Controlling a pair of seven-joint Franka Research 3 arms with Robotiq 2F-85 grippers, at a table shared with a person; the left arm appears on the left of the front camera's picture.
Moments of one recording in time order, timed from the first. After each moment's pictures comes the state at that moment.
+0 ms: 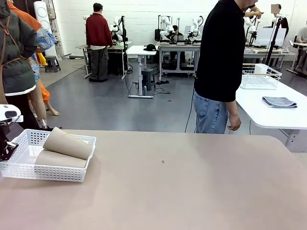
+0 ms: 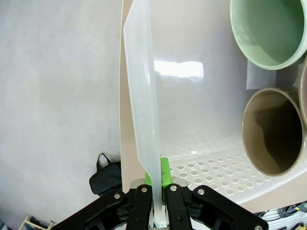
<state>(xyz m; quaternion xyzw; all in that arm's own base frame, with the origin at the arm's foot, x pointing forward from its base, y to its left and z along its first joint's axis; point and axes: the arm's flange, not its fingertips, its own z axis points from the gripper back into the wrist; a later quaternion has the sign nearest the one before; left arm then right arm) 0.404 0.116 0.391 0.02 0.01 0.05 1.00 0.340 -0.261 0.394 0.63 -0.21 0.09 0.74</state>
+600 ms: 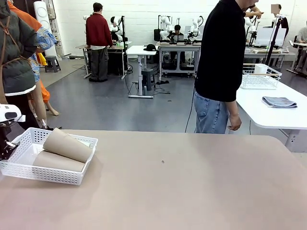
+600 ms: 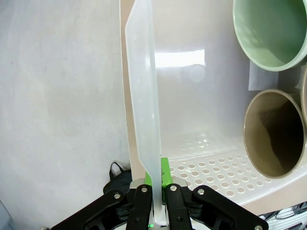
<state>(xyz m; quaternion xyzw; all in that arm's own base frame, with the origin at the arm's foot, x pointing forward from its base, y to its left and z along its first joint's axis) 0.411 0.120 0.387 0.04 -0.01 0.00 1.00 0.340 -0.261 0.394 0.63 -0.21 0.09 0.74</state>
